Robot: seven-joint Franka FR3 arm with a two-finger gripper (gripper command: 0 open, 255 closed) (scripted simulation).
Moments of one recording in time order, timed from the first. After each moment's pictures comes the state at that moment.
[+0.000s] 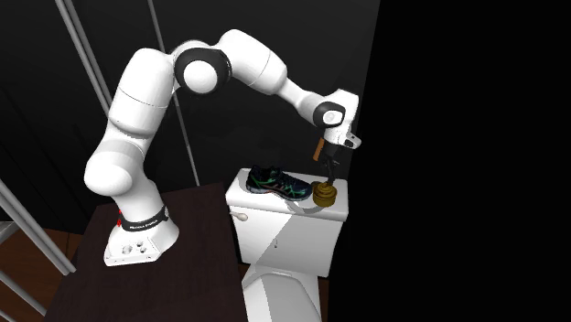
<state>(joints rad) -0.01 0.59 0.03 -1.63 -0.09 2.02 0.18</state>
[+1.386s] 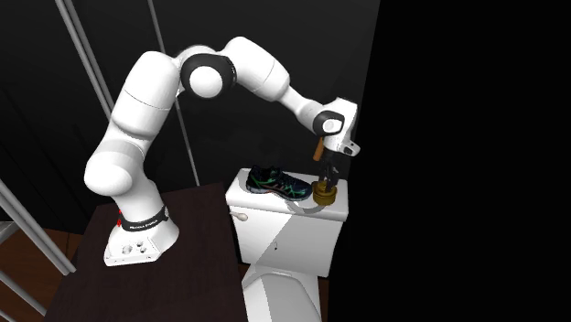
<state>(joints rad) -0.01 0.64 0.03 -1.63 -0.10 2.07 0.18</state>
